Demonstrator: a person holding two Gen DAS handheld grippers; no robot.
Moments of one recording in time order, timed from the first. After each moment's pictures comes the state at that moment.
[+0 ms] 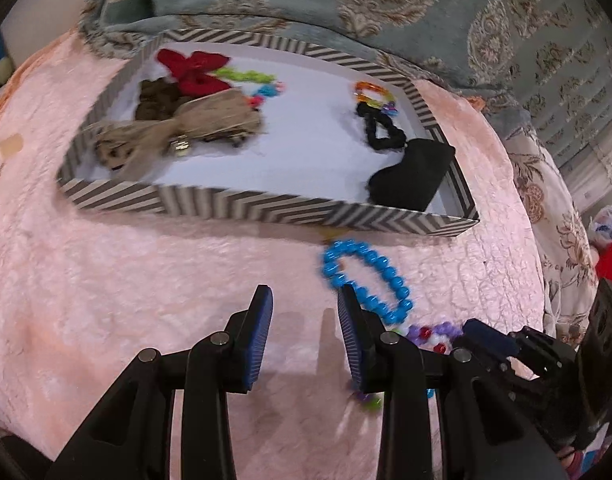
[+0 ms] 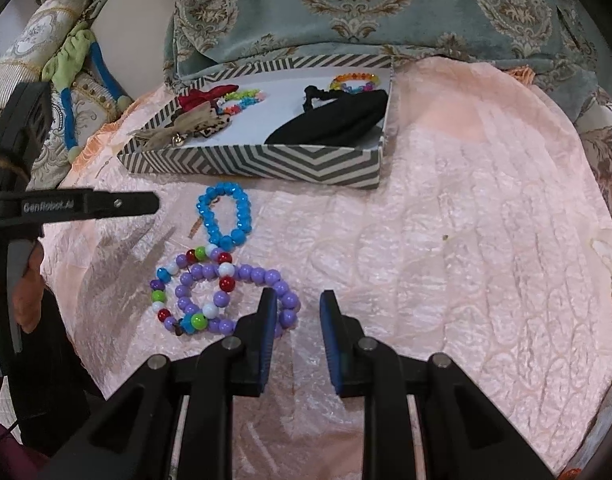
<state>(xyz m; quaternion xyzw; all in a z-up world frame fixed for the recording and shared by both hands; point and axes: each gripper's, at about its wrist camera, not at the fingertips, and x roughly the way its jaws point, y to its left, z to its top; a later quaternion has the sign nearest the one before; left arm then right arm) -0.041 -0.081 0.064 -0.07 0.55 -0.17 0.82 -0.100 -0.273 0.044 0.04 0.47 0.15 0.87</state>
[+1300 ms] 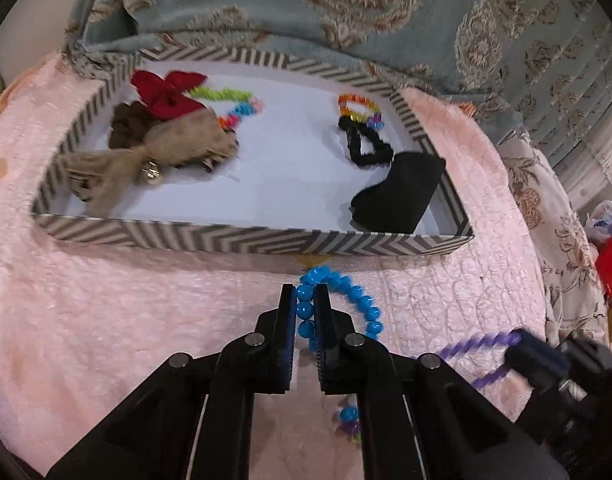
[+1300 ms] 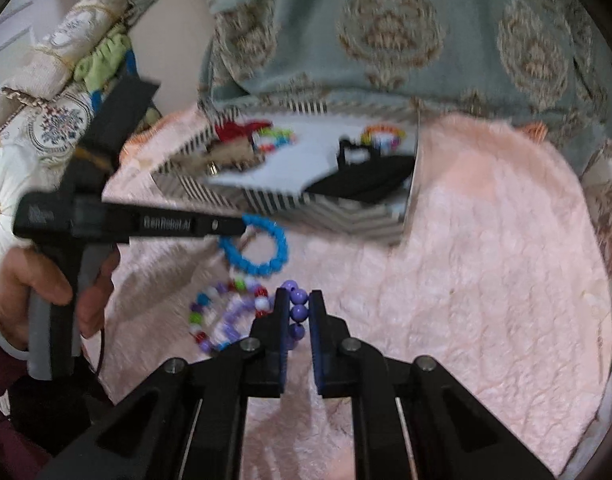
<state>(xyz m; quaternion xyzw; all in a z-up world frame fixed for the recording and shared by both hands) -0.033 -0.089 0.067 -0.07 0.52 -0.18 0.83 -0.118 -0.262 0.094 0.01 0.38 0.18 0.91</state>
